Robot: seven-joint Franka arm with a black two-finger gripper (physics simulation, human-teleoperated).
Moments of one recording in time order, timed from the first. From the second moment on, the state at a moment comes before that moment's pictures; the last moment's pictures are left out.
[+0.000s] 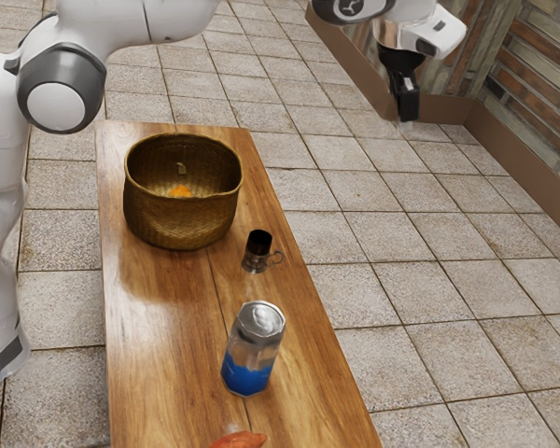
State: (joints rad) arm -0.30 0.20 0.21 -1.12 0.17 1.74 0.11
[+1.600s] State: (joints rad) arm -0.36 -0.67 0.53 -2.34 0.23 2.02 -0.11
